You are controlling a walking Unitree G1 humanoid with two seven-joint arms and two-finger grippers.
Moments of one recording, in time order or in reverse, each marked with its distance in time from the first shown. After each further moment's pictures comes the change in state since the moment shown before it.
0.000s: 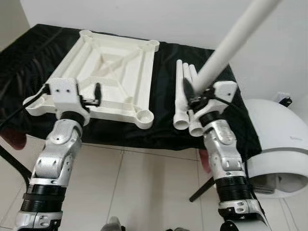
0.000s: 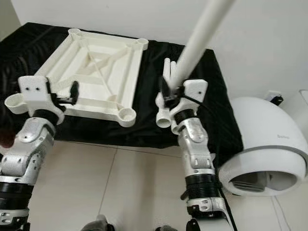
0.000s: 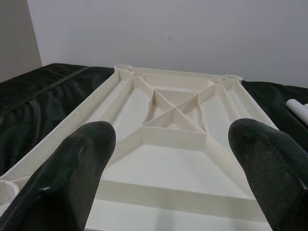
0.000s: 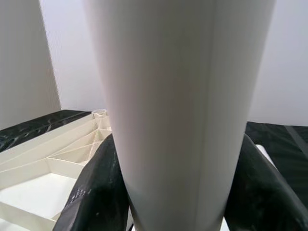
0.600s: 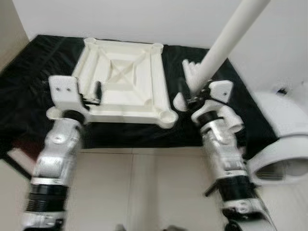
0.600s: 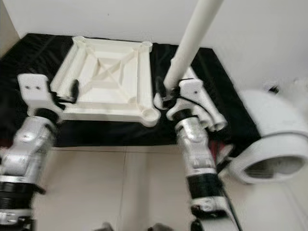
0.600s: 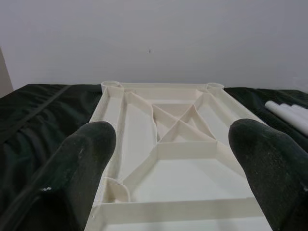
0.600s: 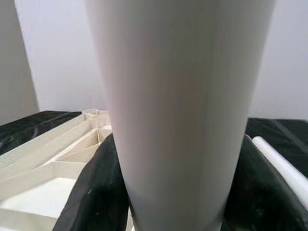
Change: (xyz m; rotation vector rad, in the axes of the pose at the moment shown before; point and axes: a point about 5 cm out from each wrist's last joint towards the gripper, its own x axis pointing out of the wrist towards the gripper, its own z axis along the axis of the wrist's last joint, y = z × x) left arm 0.003 -0.014 0.004 0.021 -0.016 -0.088; right arm -0.007 -0.011 -0.009 -0.023 0.036 -0.042
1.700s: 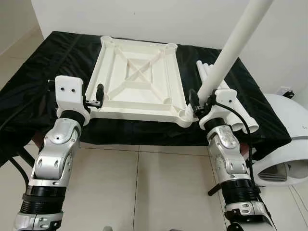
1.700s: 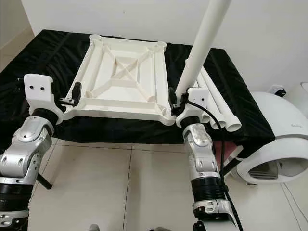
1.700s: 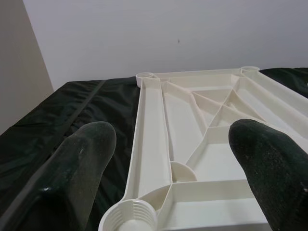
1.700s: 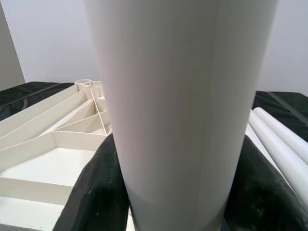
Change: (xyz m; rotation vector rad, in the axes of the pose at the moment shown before) left arm -0.007 0.008 0.004 0.087 0.025 0.041; right arm -0.006 -0.019 -0.012 -0.048 0.103 -0.089
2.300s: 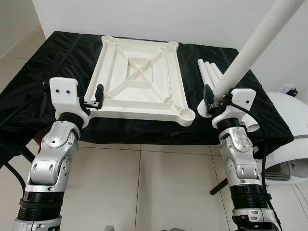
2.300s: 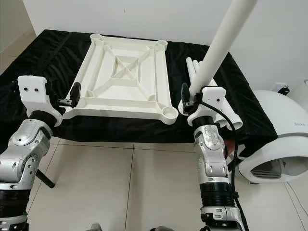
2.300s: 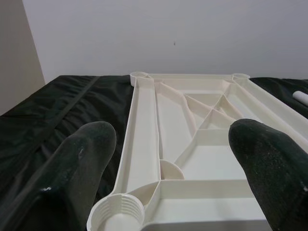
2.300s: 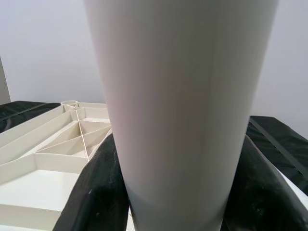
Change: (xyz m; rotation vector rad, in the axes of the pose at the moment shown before) left arm -0.007 0.002 0.002 -0.090 -0.002 -0.009; right arm -0.010 -0.012 0.018 -0.059 -0.093 -0.034
